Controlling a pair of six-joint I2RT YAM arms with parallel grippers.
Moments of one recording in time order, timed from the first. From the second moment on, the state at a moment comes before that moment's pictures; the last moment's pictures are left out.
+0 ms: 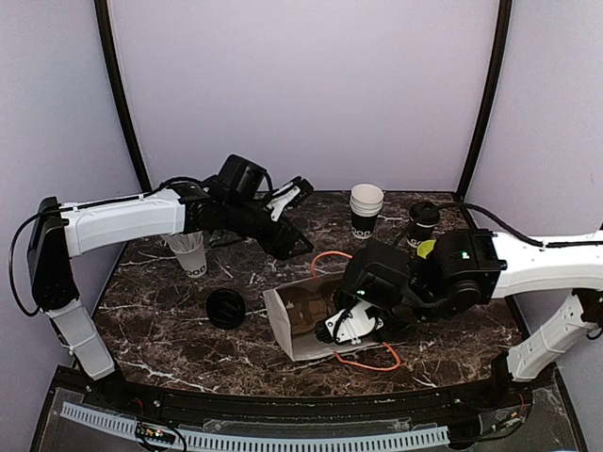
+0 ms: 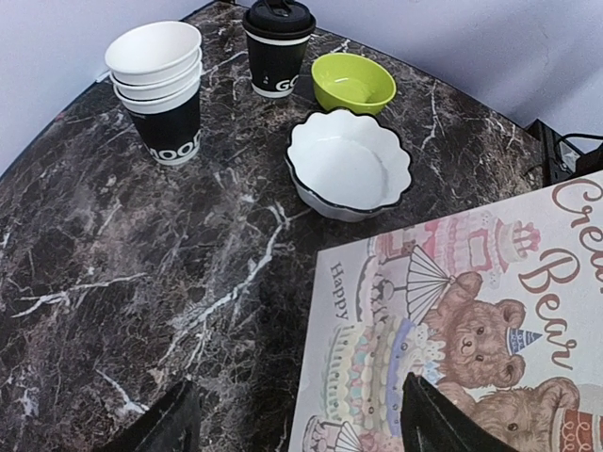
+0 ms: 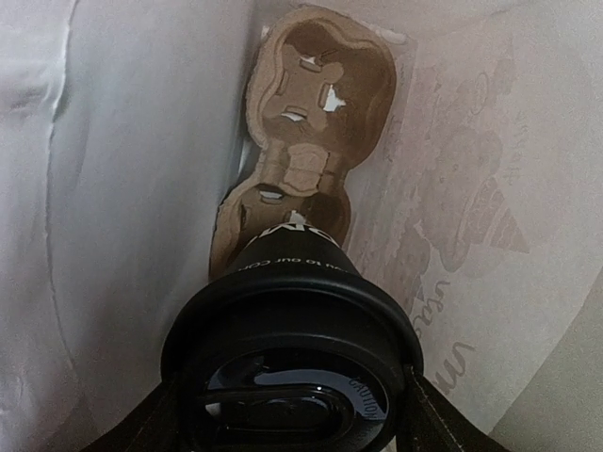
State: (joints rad) left arm -0.78 1.71 1.41 -0.38 0.31 0.09; right arm 1.39 1.41 1.28 -1.00 0.52 -0.87
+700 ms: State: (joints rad) left arm -0.90 1.75 1.40 -0.39 0.40 0.13; right arm 1.38 1.28 1.05 -0.81 0.52 -0.94
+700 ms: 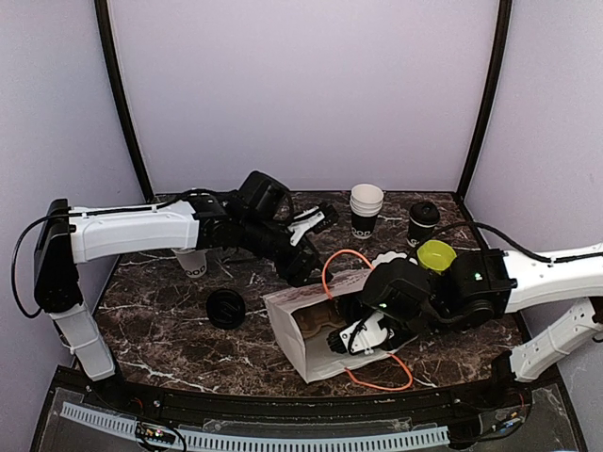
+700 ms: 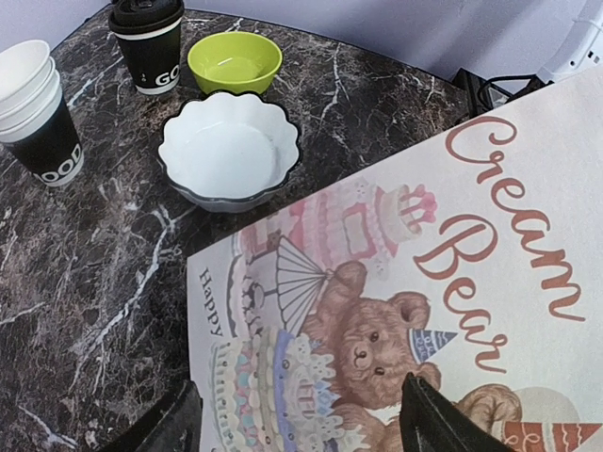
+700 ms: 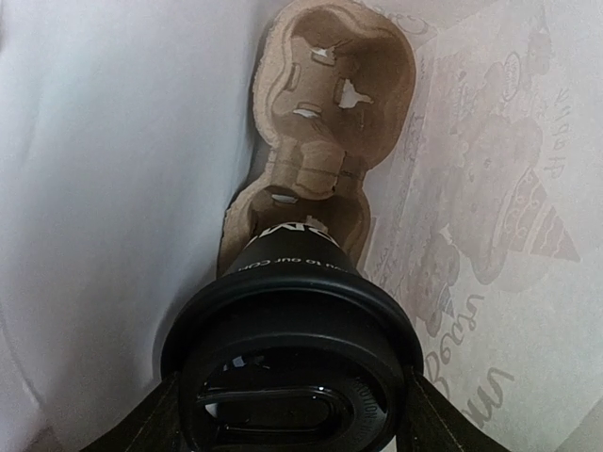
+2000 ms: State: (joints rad) left arm -0.91 1.76 1.40 -0.40 0.38 0.15; right arm 1.28 1.35 1.04 -0.71 0.44 -0.92
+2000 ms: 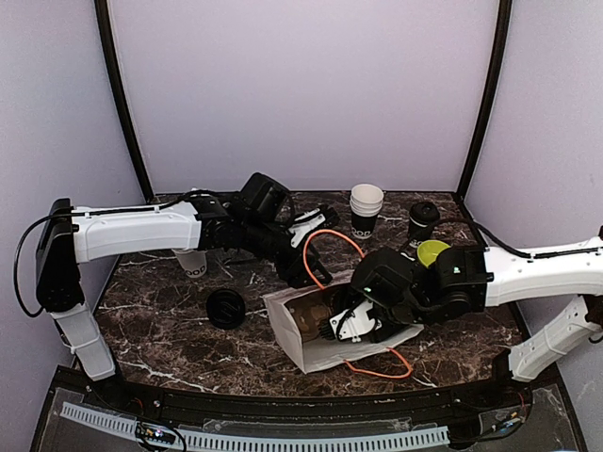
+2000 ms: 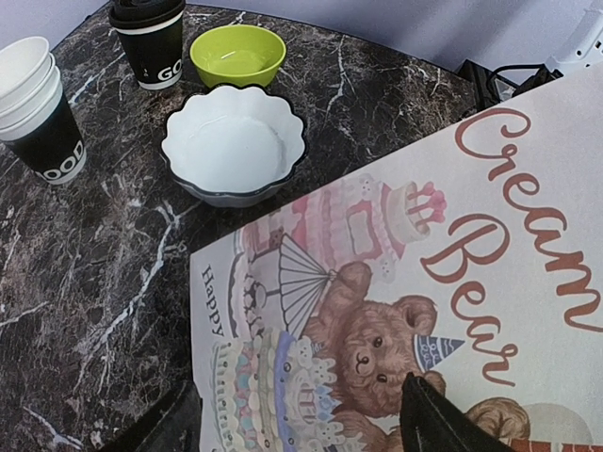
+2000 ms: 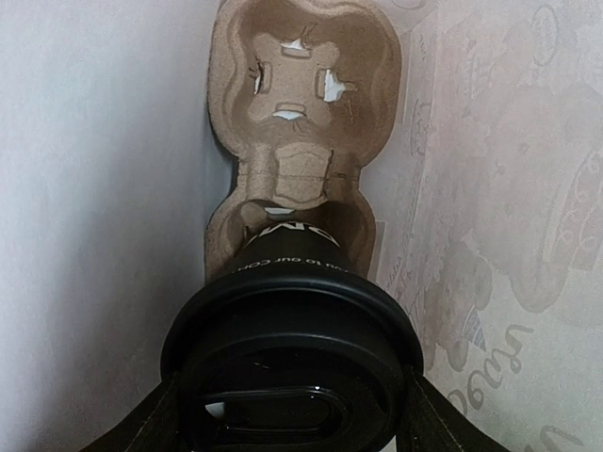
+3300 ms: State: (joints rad) left arm -0.88 1.77 1.40 -0.40 0.37 0.17; right arm 1.25 1.28 0.80 -0.41 0.43 -1.03
